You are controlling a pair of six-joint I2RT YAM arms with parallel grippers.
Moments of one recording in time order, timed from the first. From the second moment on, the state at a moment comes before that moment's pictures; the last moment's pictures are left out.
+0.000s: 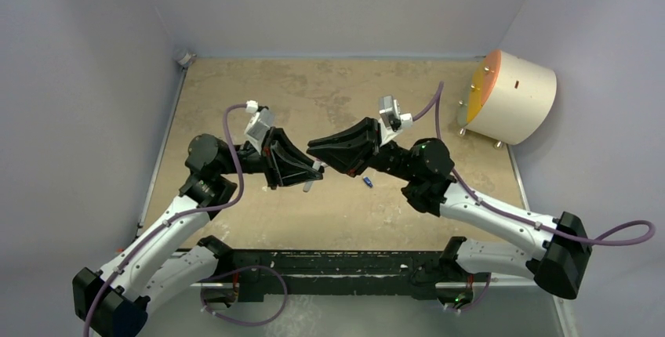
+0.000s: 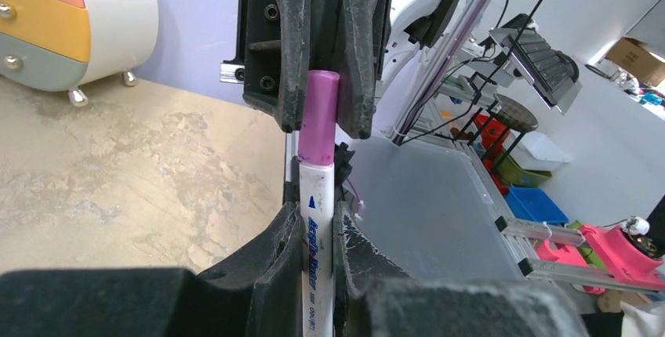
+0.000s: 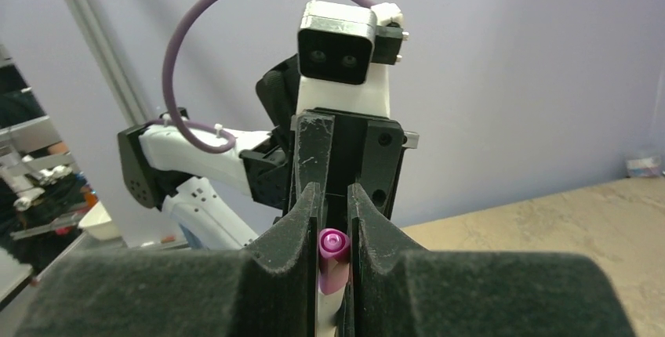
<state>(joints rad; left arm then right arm) -0.54 0.85 0.72 0.50 1.02 -0.68 0.95 1.10 0.82 0.79 -0.37 0.46</state>
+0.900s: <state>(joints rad) -0.54 0.95 0.88 0.25 0.96 -0.46 0.87 1.20 0.79 1.02 -0.39 0.56</state>
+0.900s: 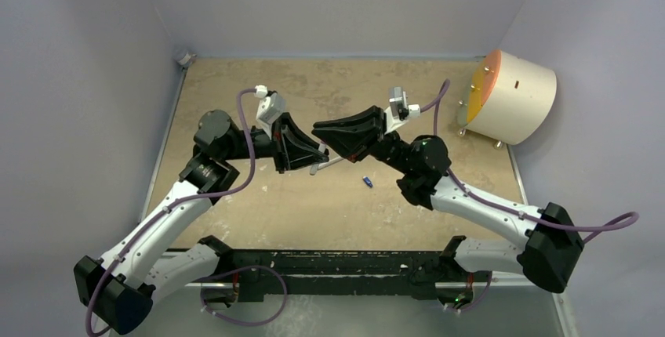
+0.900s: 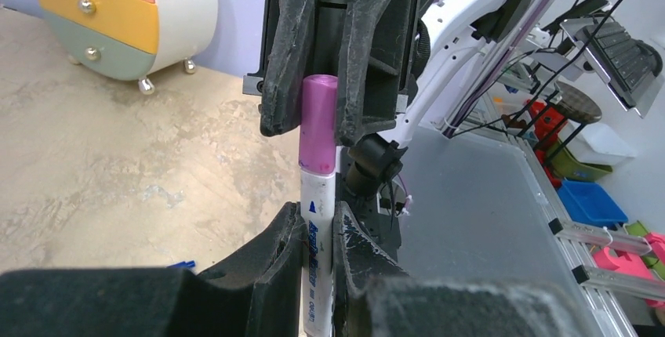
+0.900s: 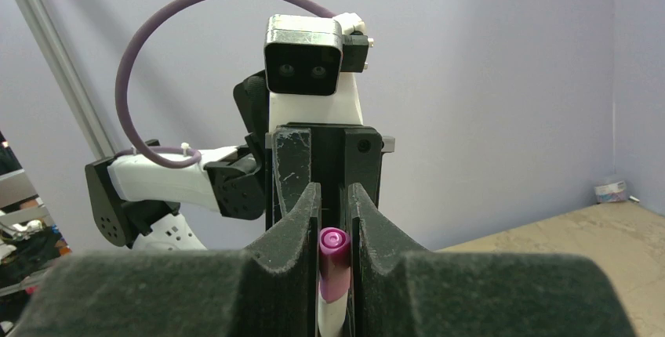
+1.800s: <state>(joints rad) -0.52 1.03 0.93 0.46 1.13 -0.64 0.90 1.23 0.72 1.25 -0.38 0.61</state>
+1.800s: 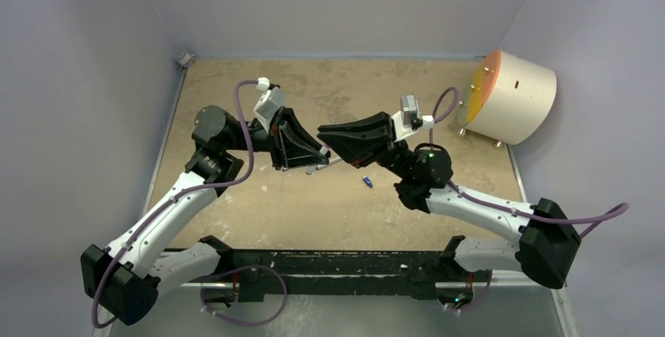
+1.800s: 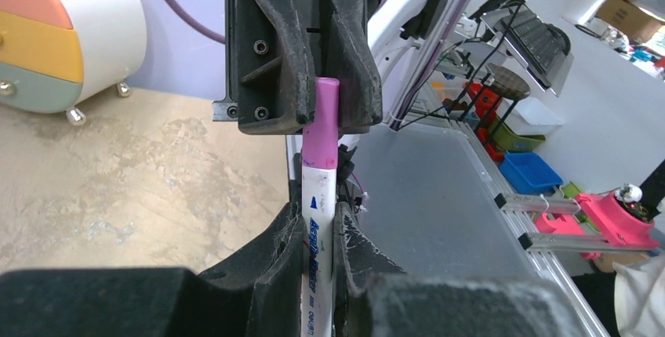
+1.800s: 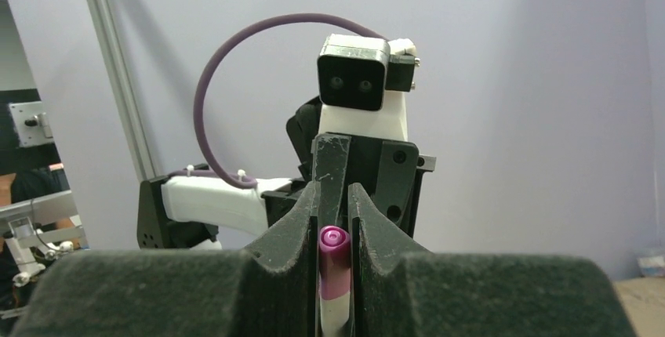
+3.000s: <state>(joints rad) -0.48 1.07 0.96 0.30 1.10 -0.57 1.08 1.18 0.80 0.82 0.15 0.47</state>
